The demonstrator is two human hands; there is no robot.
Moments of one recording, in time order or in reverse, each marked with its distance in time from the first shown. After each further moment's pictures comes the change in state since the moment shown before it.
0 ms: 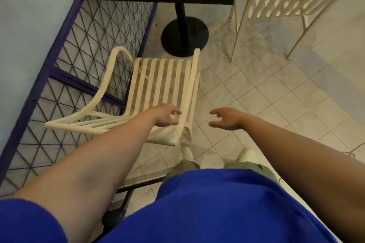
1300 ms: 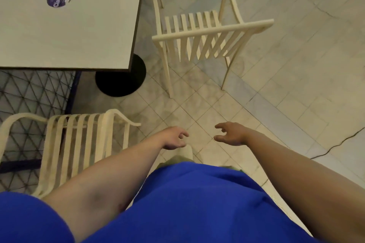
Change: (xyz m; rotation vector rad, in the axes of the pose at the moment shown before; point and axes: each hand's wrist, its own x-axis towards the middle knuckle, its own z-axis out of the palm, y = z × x) left_hand 0.262 0.388 -0.074 -0.055 -0.146 0.152; right_hand -0.037 0.343 -0.288 0.073 0.078 0.260
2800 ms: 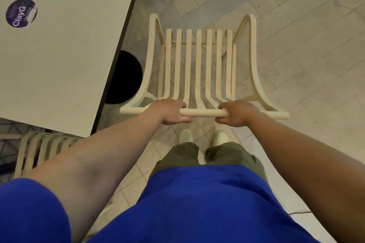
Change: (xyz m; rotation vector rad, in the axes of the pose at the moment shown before) left_hand 0.242 0.124 -0.332 0.305 0.143 -0.033; right_hand 0.277 0.044 -0.369 -0.390 0.002 -0.178
